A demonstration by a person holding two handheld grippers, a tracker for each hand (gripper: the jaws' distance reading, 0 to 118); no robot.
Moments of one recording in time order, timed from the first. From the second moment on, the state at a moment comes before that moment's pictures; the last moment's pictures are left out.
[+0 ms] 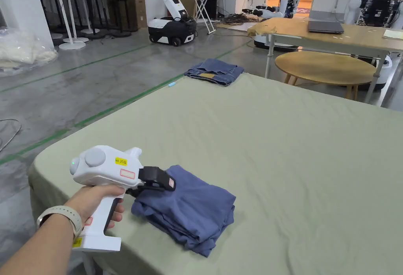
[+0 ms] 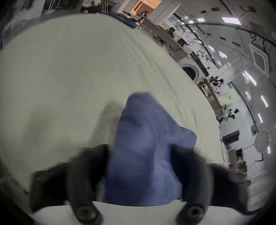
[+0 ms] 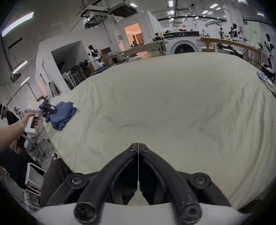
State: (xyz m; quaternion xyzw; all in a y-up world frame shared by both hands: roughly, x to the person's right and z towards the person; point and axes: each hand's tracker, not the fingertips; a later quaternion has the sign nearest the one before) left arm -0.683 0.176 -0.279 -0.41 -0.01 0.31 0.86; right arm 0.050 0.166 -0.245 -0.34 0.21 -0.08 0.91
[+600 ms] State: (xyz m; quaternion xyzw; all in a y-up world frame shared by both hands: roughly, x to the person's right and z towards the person) left arm -0.500 0.318 -0.271 -0.25 0.12 0.05 0.96; right arm 0.107 0.260 -0.274 -0.24 0.13 -0.04 0.96
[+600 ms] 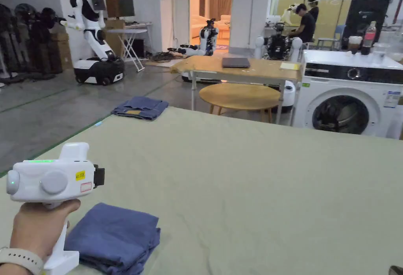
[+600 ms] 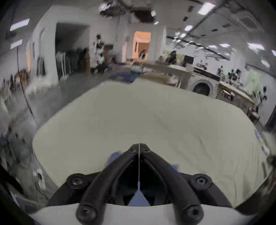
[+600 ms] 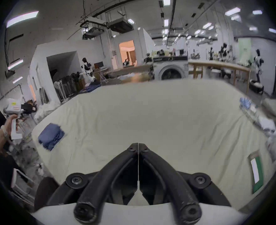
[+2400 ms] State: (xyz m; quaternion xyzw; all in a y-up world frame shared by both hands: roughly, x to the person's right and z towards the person) left arm -0.200 0.409 -0.289 -0.06 -0.02 -0.03 1.00; right arm 0.127 0.429 -0.274 -0.11 0.03 -0.02 0.99
